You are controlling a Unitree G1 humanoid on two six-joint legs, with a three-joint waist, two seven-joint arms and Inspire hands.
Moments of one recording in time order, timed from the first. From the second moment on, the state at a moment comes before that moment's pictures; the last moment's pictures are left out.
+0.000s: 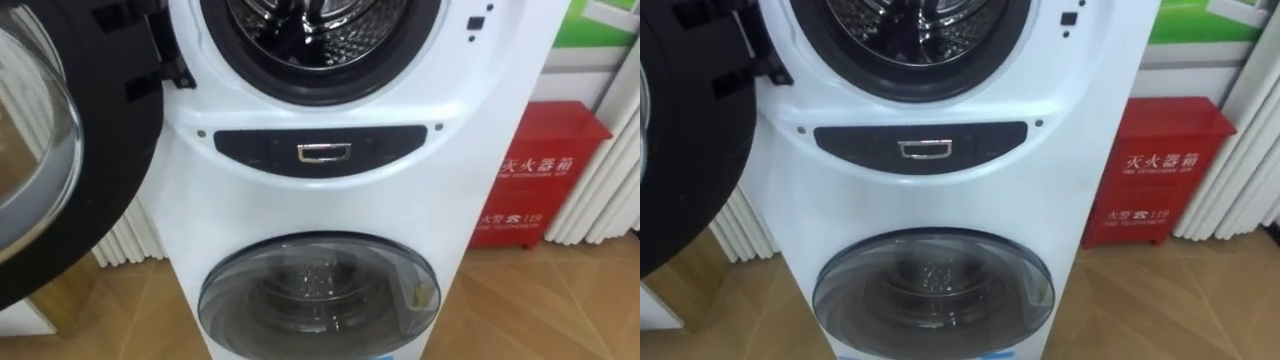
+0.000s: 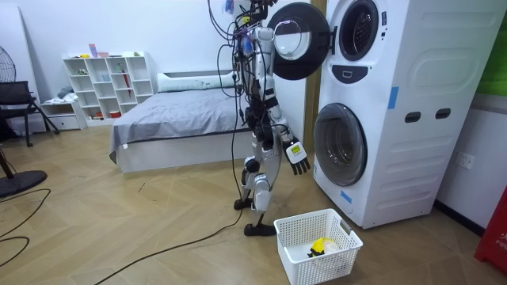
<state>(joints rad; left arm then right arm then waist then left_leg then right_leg) -0.01 0.36 0.39 1.17 -0.27 -0.10 0.20 0.15 -0.28 -0.08 1.07 -0.02 -0.13 0.12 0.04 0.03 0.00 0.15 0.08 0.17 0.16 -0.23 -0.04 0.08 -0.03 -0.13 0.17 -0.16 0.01</state>
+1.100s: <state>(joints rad) -0.21 0.76 0.50 0.33 -0.22 0.06 0.44 0.26 -0.31 -0.17 0.85 -0.12 -0.04 0.17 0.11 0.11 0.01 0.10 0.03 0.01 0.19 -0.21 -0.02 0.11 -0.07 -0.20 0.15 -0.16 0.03</state>
